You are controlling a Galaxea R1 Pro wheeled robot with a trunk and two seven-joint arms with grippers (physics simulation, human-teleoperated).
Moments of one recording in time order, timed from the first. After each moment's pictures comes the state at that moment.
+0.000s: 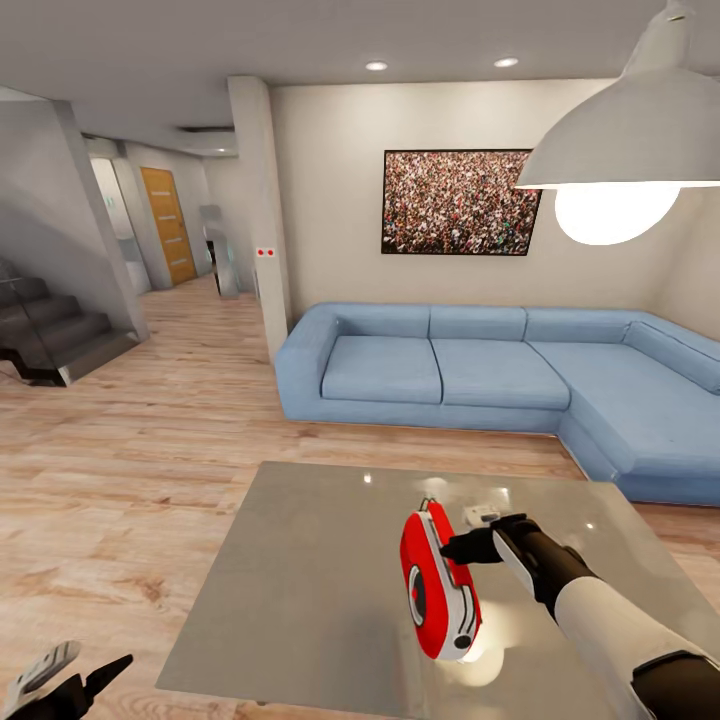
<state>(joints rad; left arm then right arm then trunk) 0.04 0.15 0.68 -1.32 0.26 0.77 -0.63 -0.80 -0.11 0.32 -0.45 -0.18 0.58 0.27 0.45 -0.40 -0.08</state>
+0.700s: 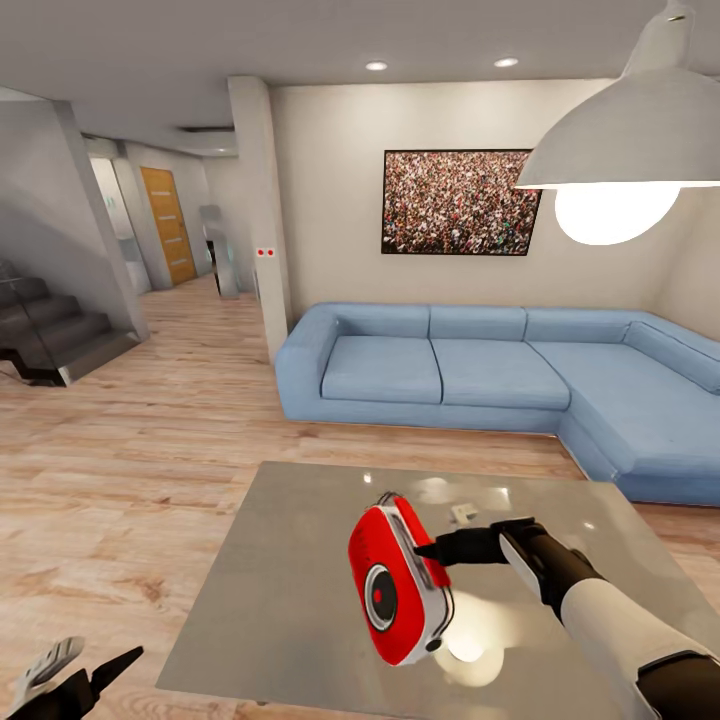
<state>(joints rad) 0.04 0.15 0.68 -1.32 0.25 0.77 -0.77 -0.80 -0.13 0.32 -0.43 -0.18 0.45 0.69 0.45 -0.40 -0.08</state>
